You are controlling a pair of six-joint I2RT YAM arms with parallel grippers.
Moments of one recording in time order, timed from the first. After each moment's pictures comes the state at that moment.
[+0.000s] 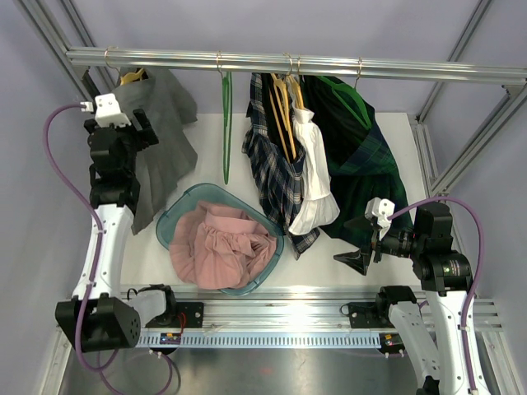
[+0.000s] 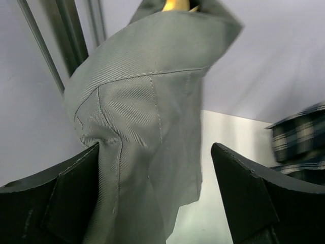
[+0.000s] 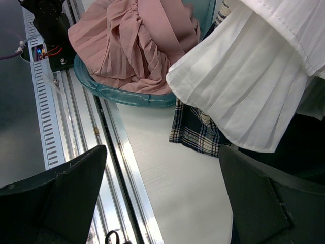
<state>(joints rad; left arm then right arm) 0.09 1.10 1.09 0.00 -0.09 -0.08 0.03 0.55 0.84 -0.90 -1.09 -0.55</state>
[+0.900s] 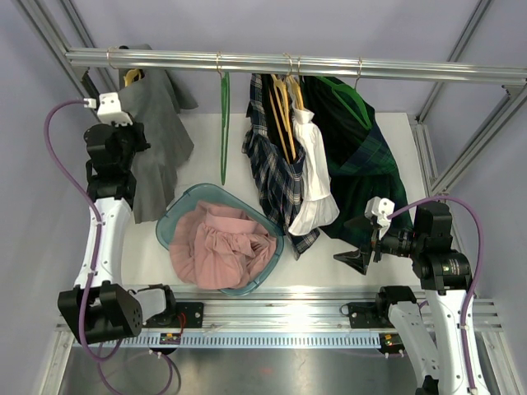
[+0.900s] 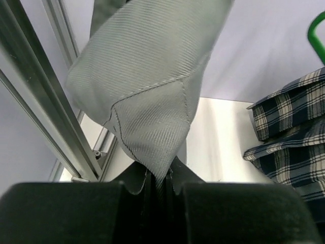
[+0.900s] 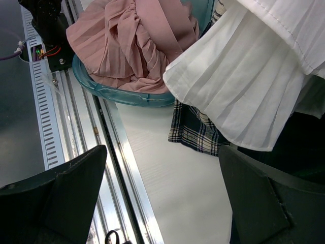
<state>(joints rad) 0.16 1.18 1.12 -0.01 0.11 -0.09 0.02 0.55 0.84 -0.91 -1.09 -0.55</state>
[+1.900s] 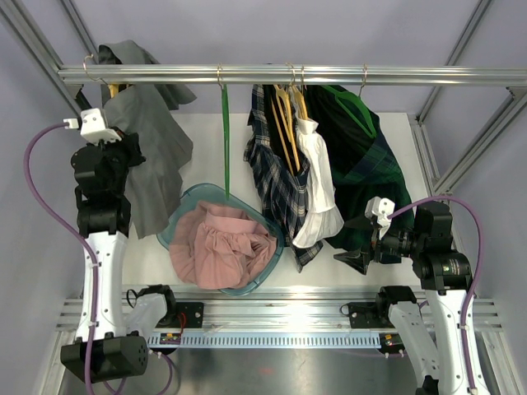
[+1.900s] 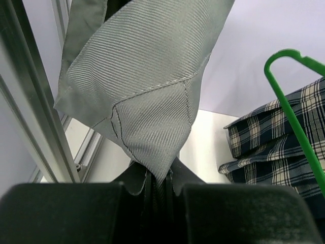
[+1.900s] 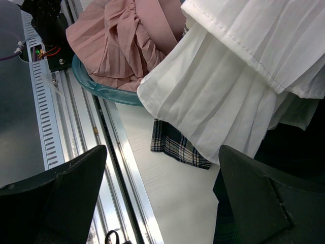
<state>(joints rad) 0.16 0.93 1.05 -0.11 0.10 -0.21 0.02 0.55 0.84 -0.91 -1.09 -0.55</state>
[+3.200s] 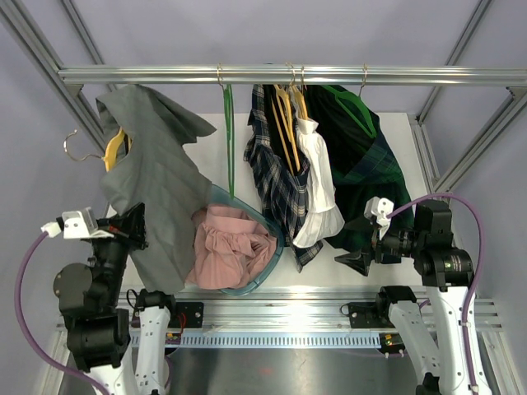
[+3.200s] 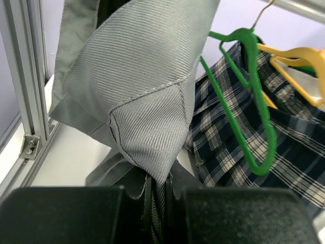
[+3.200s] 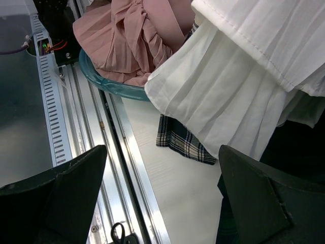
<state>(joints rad) 0.16 0.24 1.02 -0.65 0.22 -0.34 0.02 0.58 0.87 -0.98 -1.09 -0.60</state>
